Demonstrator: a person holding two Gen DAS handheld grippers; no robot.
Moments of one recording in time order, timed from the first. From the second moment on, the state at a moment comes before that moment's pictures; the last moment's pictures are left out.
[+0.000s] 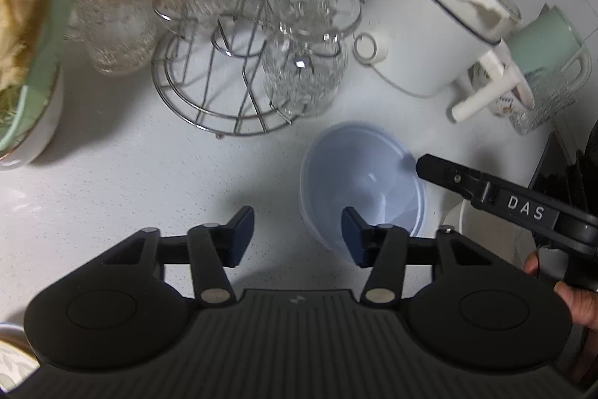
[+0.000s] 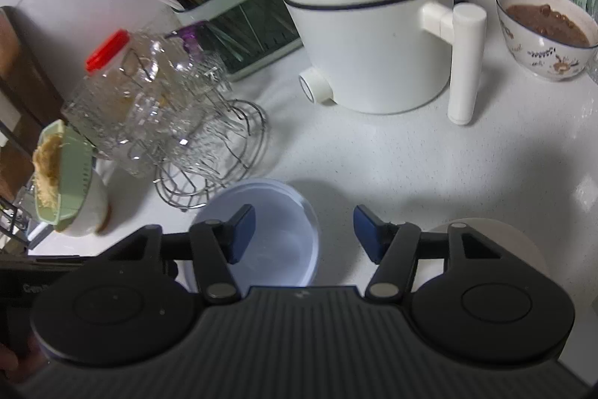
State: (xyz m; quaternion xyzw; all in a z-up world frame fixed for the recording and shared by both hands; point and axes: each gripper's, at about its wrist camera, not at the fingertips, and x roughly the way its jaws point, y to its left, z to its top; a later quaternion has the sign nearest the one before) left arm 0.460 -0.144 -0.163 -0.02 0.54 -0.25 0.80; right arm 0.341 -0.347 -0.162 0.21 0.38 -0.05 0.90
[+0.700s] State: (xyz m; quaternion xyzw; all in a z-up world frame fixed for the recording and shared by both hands) left arm 0.490 -0.165 -0.180 -0.02 0.58 -0.25 0.77; right arm 0.365 -0.337 -0.180 0.20 0.42 -0.02 0.89
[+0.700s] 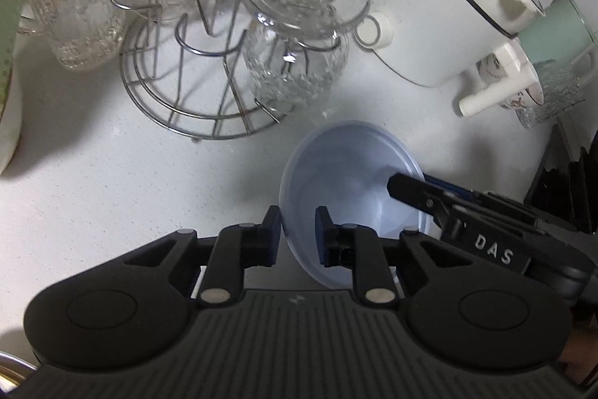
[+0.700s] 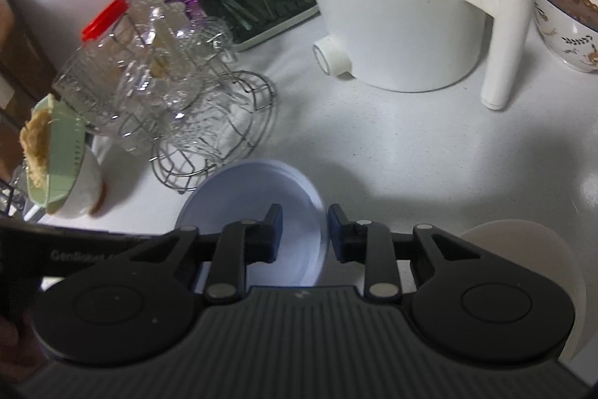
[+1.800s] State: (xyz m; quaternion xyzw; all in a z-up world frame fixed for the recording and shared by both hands) left arm 0.399 -0.118 -0.075 -0.07 0.52 -0.25 0.81; right arm 0.284 -0.323 -0.104 0.23 0.36 0.03 0.90
